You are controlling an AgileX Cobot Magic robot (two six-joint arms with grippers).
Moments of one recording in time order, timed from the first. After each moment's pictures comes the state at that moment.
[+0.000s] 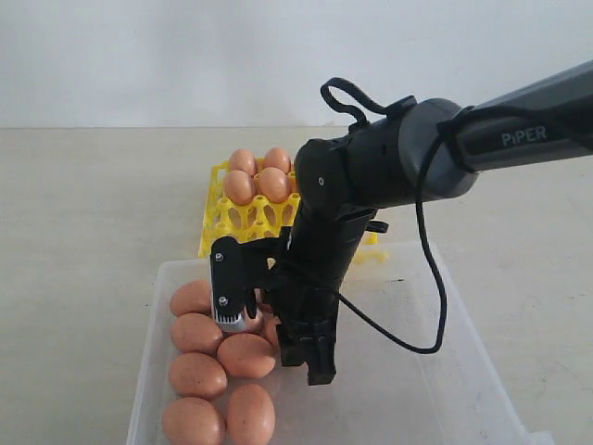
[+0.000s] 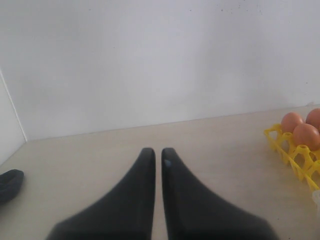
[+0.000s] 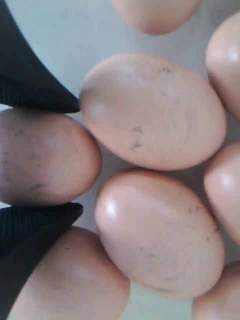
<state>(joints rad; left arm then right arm) 0.04 0.00 0.00 -0.14 0.10 0.26 0.60 2.03 -1.28 0.26 0.71 -1.23</state>
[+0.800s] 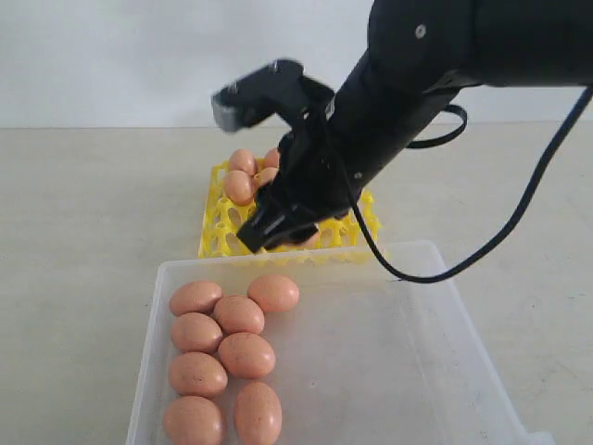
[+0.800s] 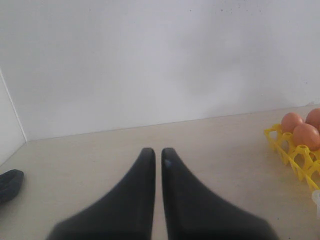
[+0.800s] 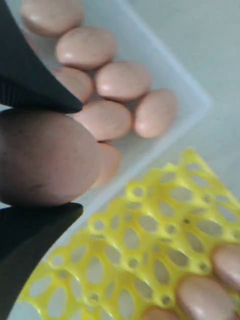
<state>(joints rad) 0.04 0.00 0.00 -0.14 0.10 0.26 0.56 1.69 -1.28 0.24 0.70 -0.38</state>
